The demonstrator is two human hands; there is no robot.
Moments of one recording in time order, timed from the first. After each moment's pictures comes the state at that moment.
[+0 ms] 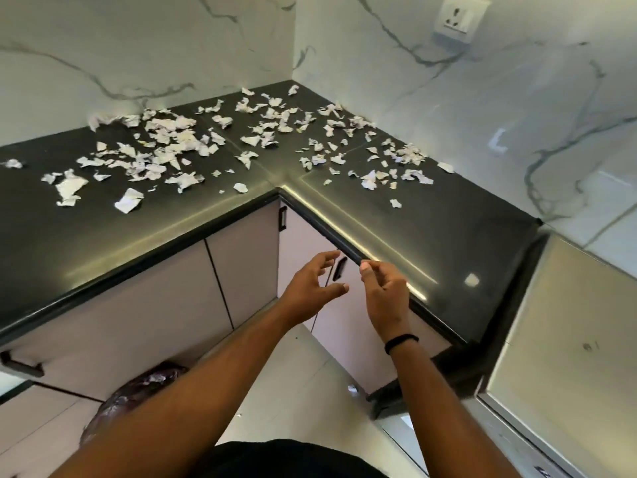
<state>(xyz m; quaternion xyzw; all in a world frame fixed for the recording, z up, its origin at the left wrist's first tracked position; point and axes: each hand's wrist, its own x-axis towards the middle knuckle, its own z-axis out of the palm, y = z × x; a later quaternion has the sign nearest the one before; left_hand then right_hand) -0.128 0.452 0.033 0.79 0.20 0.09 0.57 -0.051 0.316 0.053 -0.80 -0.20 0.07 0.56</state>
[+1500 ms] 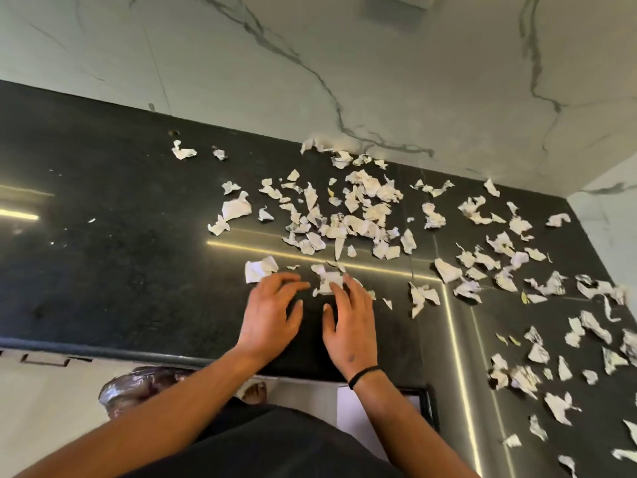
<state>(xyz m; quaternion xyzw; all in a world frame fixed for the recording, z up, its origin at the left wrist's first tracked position) -0.146 0.814 -0.027 0.73 0.57 0.33 0.21 0.025 0.795 -0.029 -0.67 -0.70 0.10 0.23</state>
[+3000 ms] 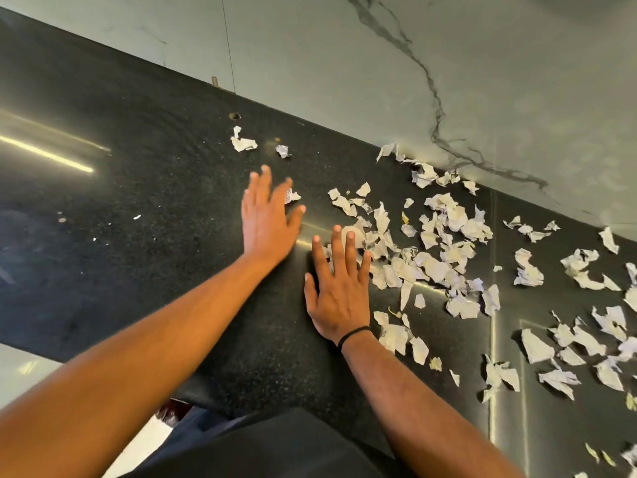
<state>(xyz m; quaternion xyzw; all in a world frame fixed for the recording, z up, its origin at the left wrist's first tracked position) -0.250 1.022 -0.036 0.61 0.73 0.28 0.11 -0.082 0.944 -0.043 -0.58 -0.81 0.04 0.03</state>
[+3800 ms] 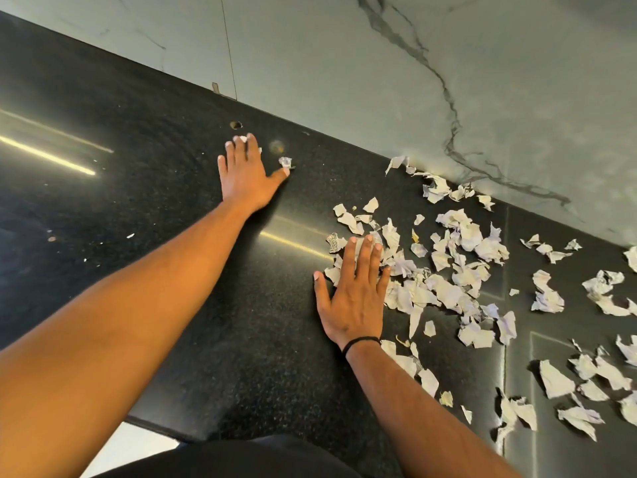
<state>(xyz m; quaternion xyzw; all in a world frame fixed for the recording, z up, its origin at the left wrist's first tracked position) -0.317 1.136 -0.033 0.56 0.79 0.14 0.18 -0.081 0.981 -0.051 -0.68 -0.73 0.08 0.03</state>
